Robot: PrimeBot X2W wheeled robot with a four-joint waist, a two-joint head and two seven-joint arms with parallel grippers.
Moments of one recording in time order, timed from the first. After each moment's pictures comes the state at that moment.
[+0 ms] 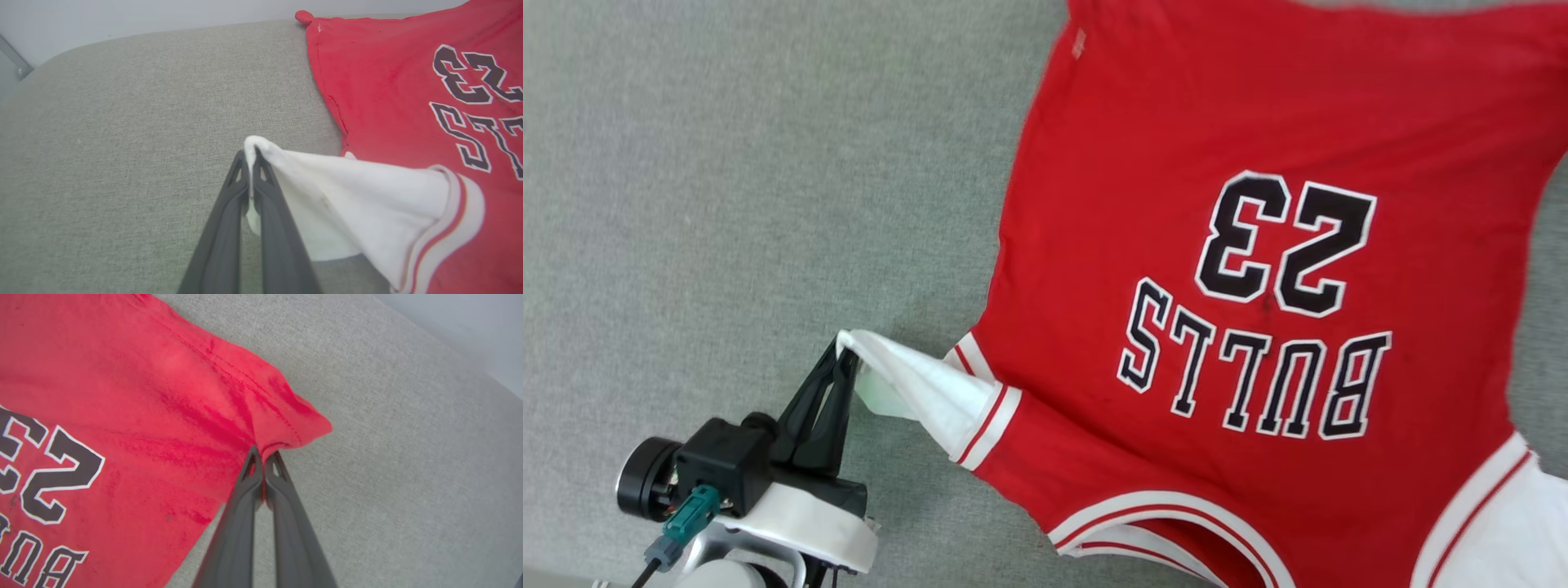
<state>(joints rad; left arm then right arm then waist) -0.18 0.65 -0.59 -0.19 -0.62 0.33 -0.26 -1.10 -0.74 0.48 0.33 0.73 0.13 1.08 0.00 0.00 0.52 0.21</state>
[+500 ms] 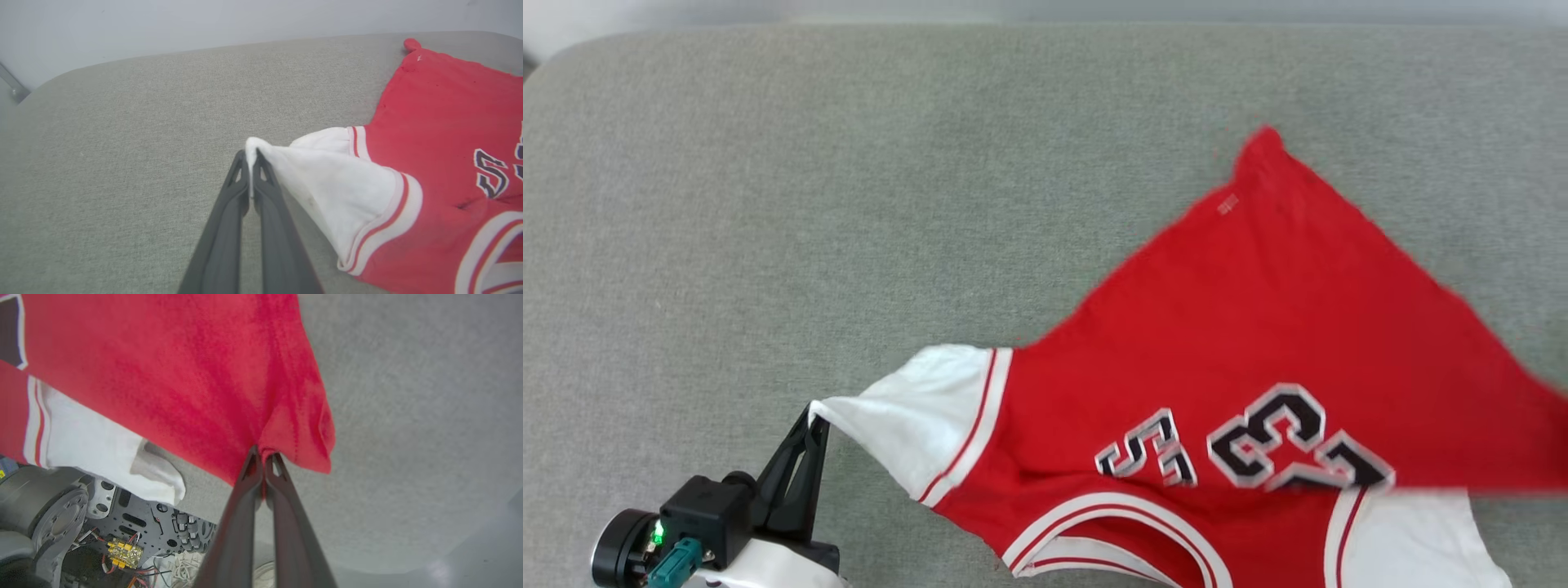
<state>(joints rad) -0.03 0.70 -0.56 -0.20 -0.65 0.36 -0.26 -0.36 -1.15 0.50 0.01 1.03 0.13 0.89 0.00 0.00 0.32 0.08</state>
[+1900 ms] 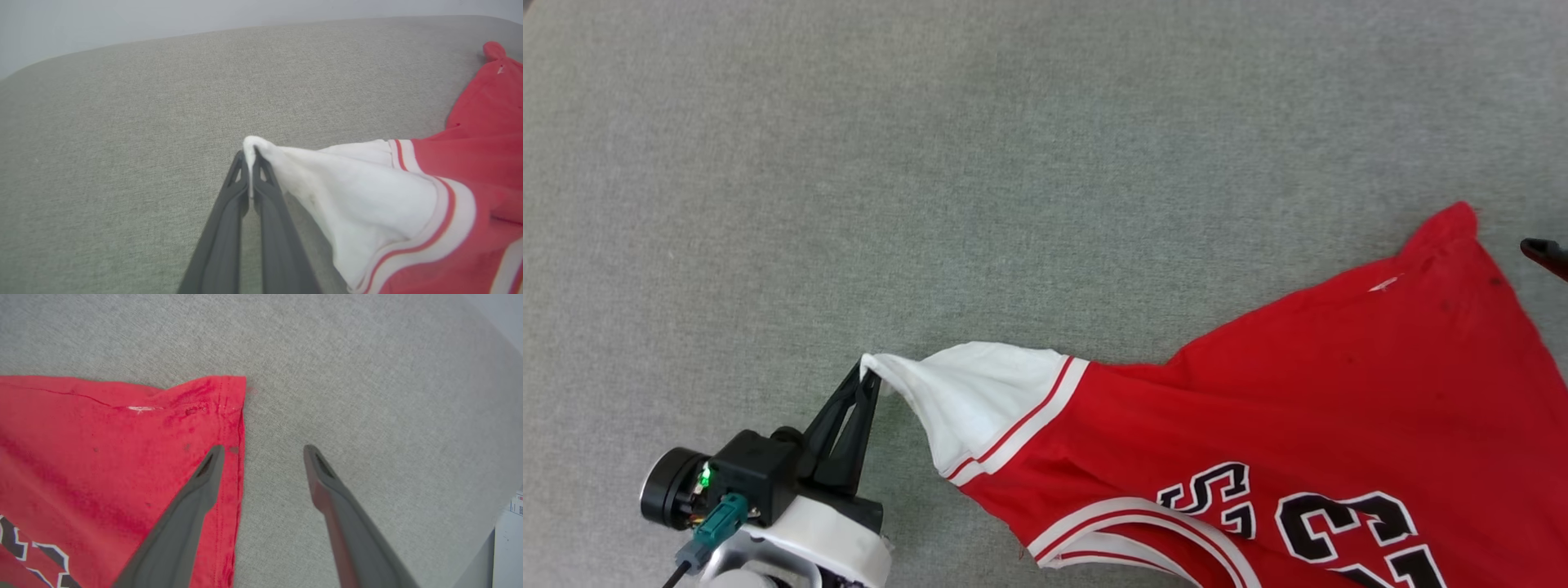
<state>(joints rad) -0.16 0.65 -0.62 -0.16 -0.61 0.30 -0.25 -0.69 -0.91 0.38 -0.05 0.78 0.13 1.08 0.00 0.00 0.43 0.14</state>
